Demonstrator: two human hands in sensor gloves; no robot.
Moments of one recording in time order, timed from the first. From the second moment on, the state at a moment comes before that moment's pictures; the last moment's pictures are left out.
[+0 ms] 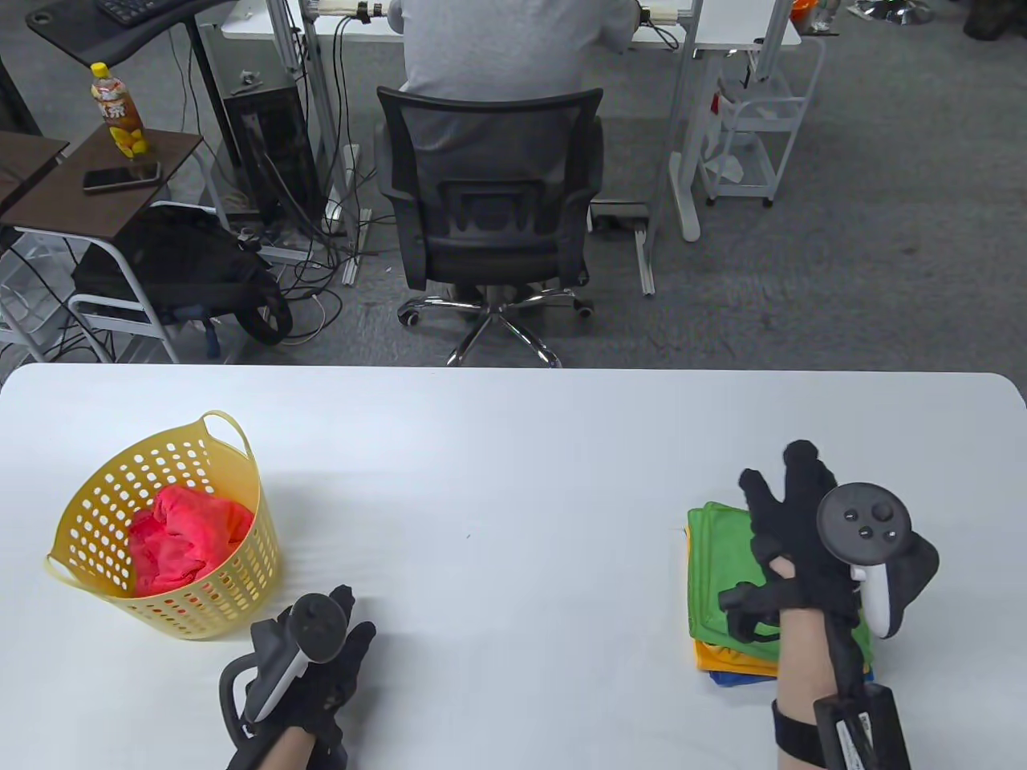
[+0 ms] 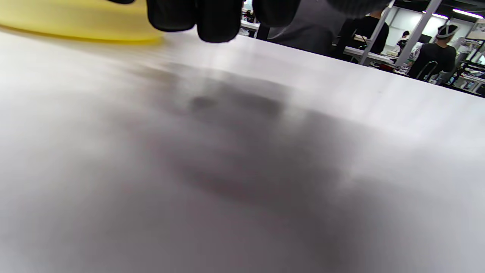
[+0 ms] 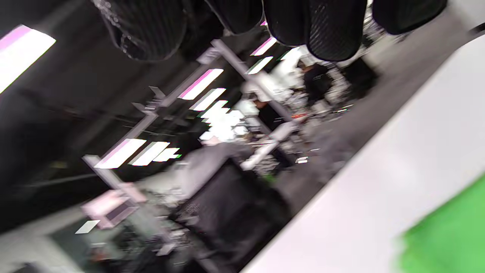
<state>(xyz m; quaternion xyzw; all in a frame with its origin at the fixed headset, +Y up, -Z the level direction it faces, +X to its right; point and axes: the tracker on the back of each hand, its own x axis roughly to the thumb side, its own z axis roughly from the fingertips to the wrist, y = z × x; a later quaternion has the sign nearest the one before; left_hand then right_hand) -0.249 -0.779 -0.273 -0.12 0.10 0.11 0.98 0.230 -0.607 -0.310 -0.07 -0.17 0.90 0.40</state>
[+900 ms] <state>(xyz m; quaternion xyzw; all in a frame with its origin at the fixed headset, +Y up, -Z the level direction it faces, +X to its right) -0.395 -0.648 -0.408 -0.29 0.39 0.03 0.87 0.223 -0.624 -0.324 0.00 -0.12 0.91 0.39</state>
